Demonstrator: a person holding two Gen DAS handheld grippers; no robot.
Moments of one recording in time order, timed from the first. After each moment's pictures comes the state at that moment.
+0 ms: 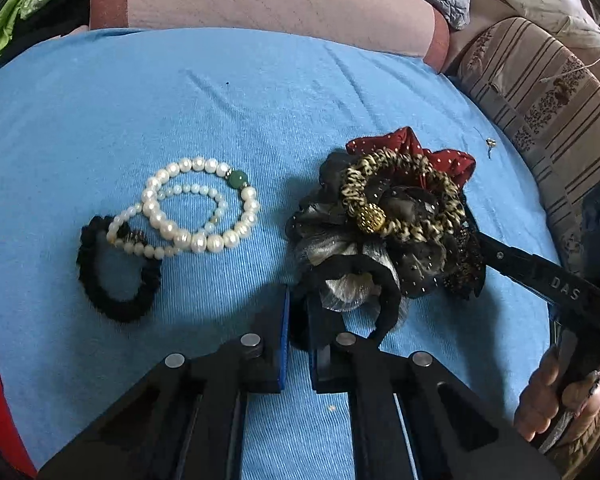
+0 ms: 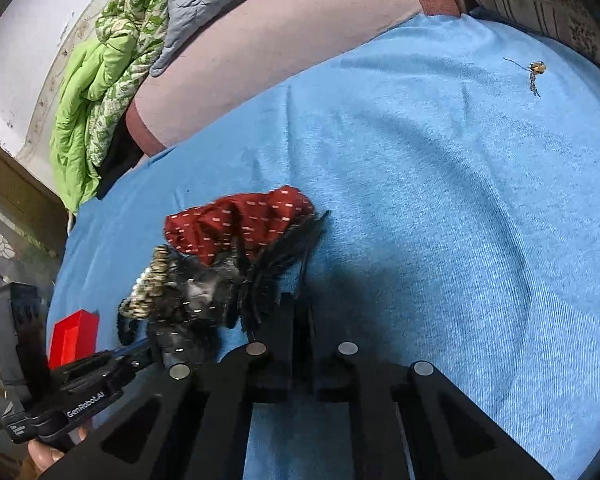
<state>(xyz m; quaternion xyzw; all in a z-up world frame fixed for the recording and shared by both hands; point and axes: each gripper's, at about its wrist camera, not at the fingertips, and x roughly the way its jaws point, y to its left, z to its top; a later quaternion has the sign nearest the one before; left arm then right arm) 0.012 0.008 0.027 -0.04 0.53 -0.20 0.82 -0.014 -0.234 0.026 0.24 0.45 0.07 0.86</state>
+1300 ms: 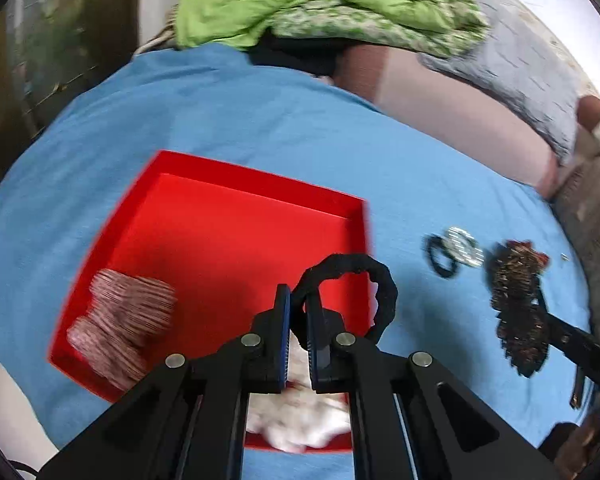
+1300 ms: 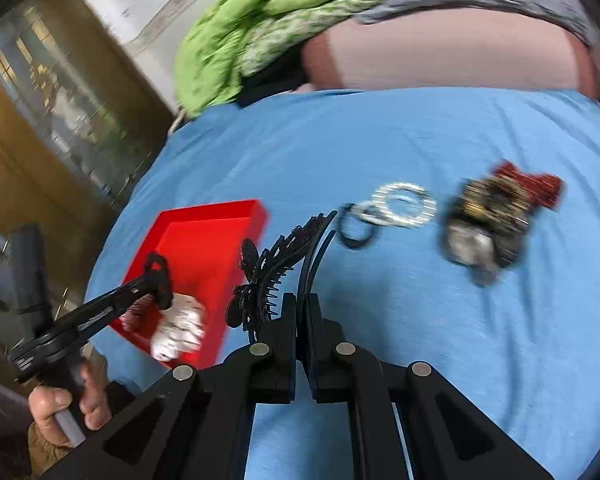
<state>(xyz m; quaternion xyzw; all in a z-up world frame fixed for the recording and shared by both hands) -0.108 0.270 0.104 -0.12 0.44 0.05 0.89 -0.084 -0.003 0.117 0.11 0.46 0.25 0.85</state>
